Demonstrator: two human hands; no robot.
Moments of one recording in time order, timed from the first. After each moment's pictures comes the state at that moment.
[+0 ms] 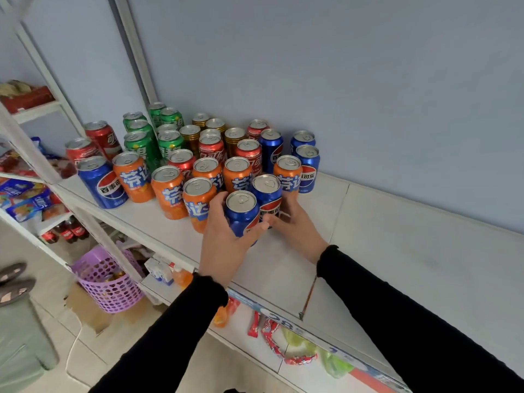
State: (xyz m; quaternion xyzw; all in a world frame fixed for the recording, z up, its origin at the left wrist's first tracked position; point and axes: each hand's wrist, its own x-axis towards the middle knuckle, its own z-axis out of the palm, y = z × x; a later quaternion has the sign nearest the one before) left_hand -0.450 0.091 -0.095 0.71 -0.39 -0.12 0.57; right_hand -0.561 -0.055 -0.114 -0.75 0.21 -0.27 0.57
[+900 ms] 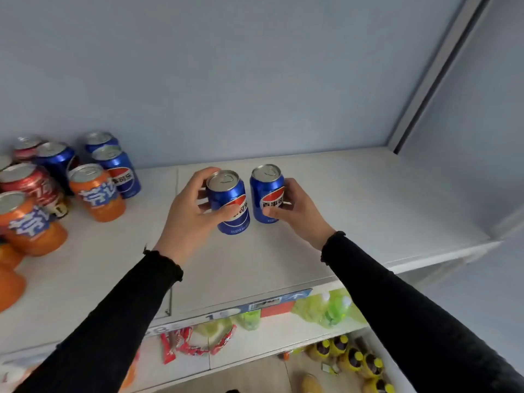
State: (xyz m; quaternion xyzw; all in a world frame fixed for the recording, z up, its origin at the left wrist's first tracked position) left_hand -0.609 -0.001 -0.055 0.47 -0.64 -0.36 0.48; right_hand -0.847 -0.032 -0.093 -0.61 0.48 -0.45 0.45
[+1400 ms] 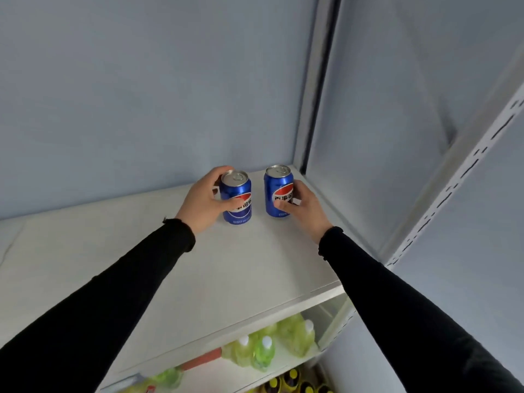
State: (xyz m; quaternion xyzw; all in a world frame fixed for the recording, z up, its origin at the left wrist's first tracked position) left_hand -0.917 -0.130 -0.058 0.41 -0.73 -0.38 0.39; right_hand -1.165 -0.092 -0.100 -0.55 0.56 -0.50 0.36
